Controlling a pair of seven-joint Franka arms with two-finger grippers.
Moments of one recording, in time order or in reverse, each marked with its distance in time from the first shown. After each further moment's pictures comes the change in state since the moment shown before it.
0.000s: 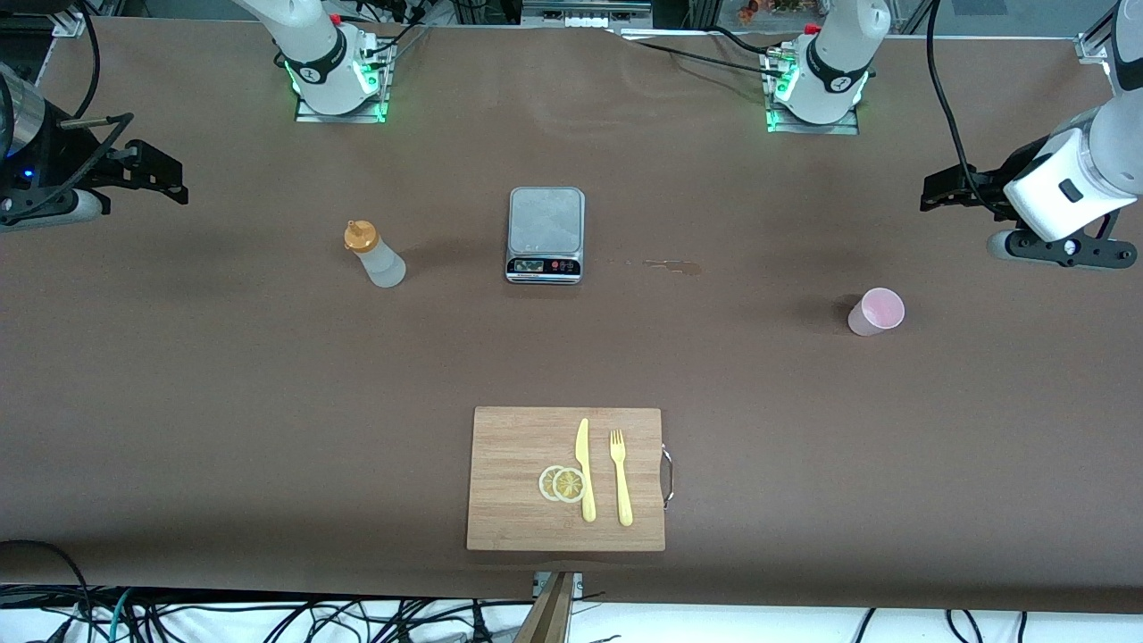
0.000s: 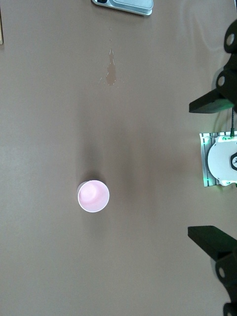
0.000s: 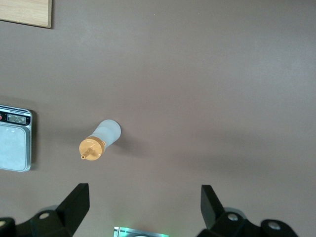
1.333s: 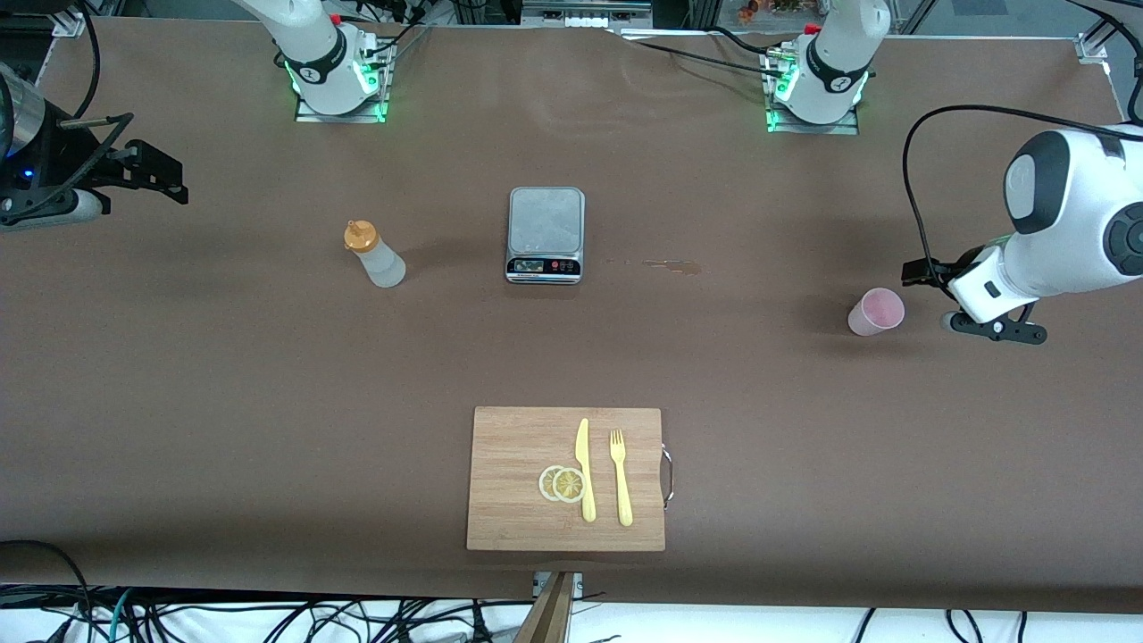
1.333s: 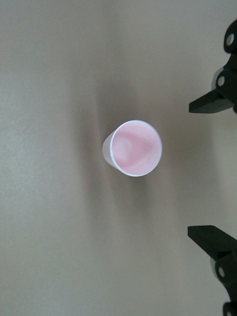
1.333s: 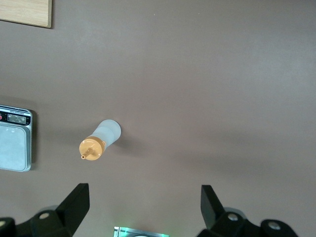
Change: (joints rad) left arm 0.078 0.075 0.061 -0.497 0.082 0.640 0.189; right arm 0.000 0.000 0.000 0.000 0.000 0.000 0.000
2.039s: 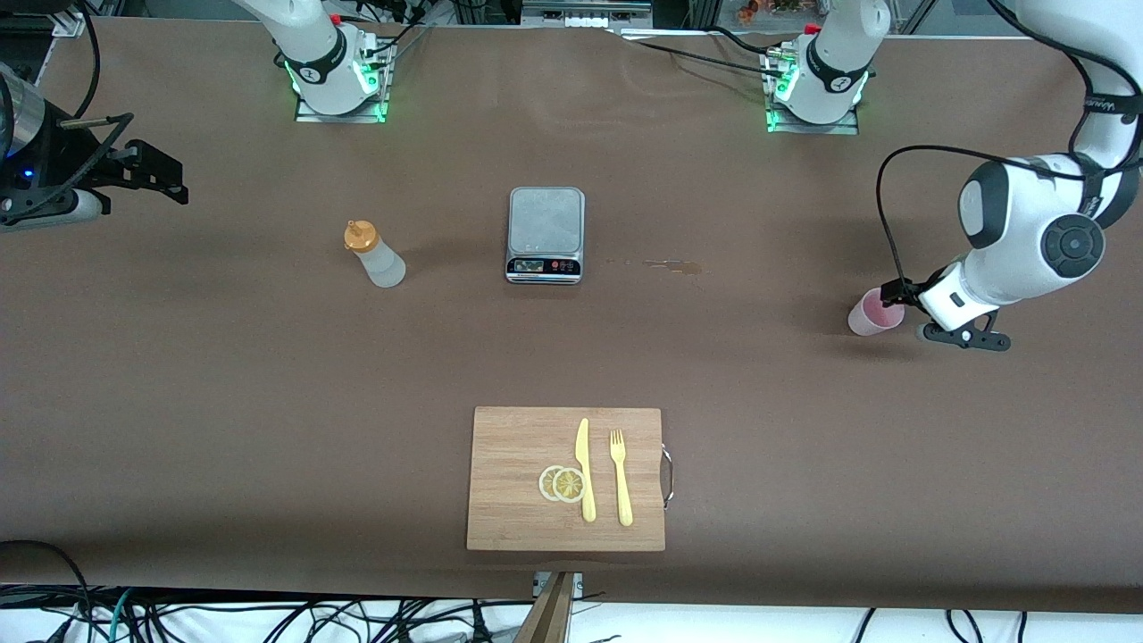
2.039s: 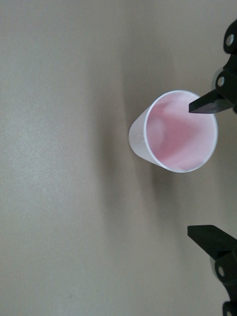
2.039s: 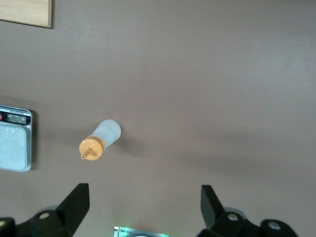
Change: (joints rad) left arm 0.003 0.085 0.014 -0.142 0.000 0.309 0.004; right arm 0.000 0.000 0.000 0.000 0.000 0.000 0.000
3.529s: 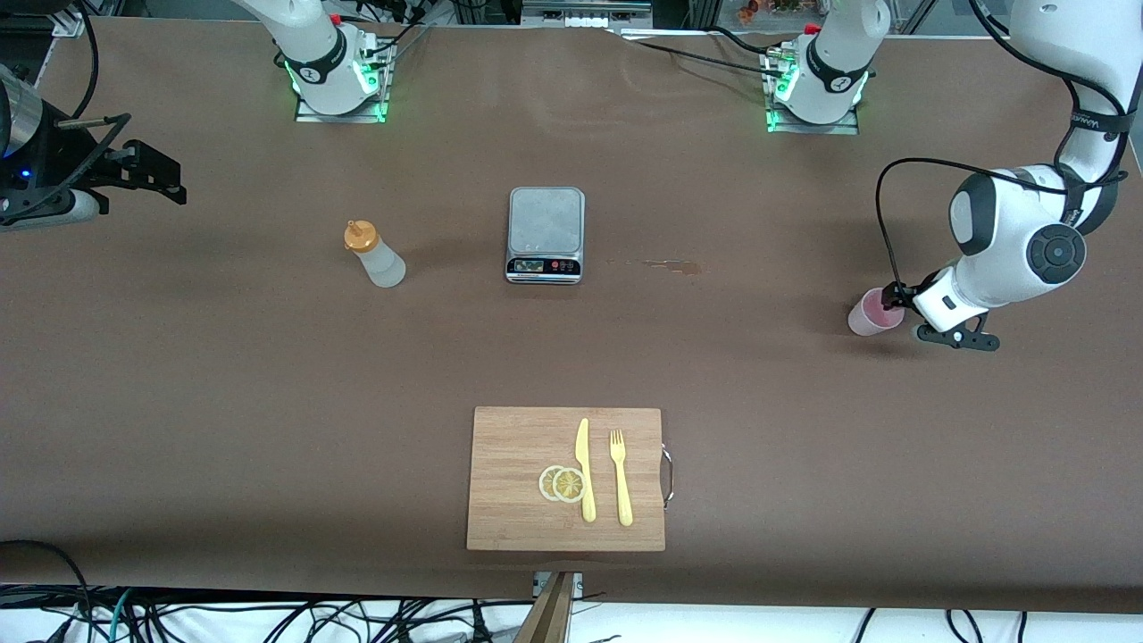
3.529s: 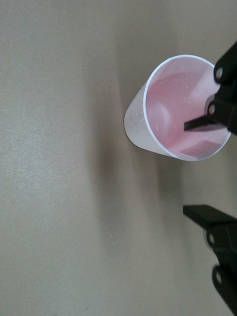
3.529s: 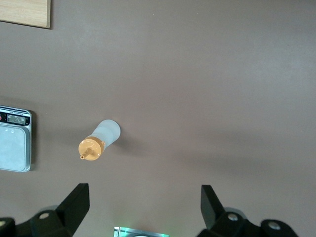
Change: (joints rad) left arm 0.019 0.032 0.010 -0.035 0.000 0.052 0.025; right arm -0.002 0.000 -0.002 0.000 0.000 0.000 0.000
